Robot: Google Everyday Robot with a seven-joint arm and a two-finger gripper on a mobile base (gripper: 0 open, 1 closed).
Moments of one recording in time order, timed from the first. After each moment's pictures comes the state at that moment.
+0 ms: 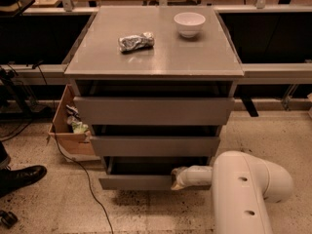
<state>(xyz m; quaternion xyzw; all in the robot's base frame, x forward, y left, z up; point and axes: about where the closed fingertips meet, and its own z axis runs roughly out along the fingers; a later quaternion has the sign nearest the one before) 0.674 -0.111 0.185 -0.67 0.68 -0.02 0.29</state>
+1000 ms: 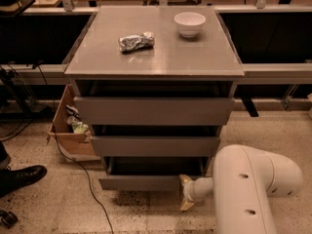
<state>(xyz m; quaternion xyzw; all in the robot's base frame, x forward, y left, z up) 0.582 -0.144 0.173 -0.70 0.68 0.00 0.22</state>
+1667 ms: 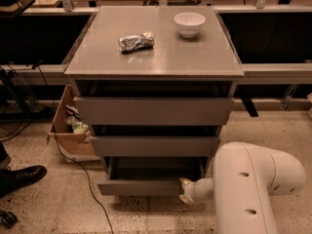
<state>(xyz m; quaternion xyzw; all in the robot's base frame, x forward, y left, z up) 0.568 -0.146 0.181 -0.71 0.67 0.01 0.21</state>
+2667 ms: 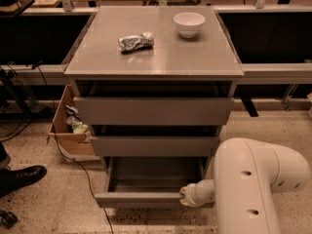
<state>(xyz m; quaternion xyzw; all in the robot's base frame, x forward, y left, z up) 0.563 -0.149 0.202 -0.71 0.67 0.00 0.22</state>
